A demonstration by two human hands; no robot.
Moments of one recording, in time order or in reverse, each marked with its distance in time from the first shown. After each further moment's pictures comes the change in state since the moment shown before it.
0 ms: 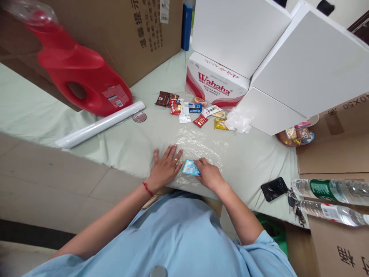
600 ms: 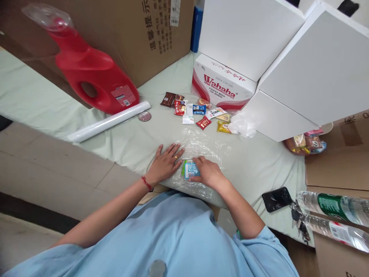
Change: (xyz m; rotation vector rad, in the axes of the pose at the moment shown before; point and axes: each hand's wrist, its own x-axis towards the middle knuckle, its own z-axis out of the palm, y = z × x) left_hand 0.014 -0.011 -0.007 0.005 -0.029 0.036; right_hand 0.017 0.006 -0.022 -0.019 -0.046 -0.129
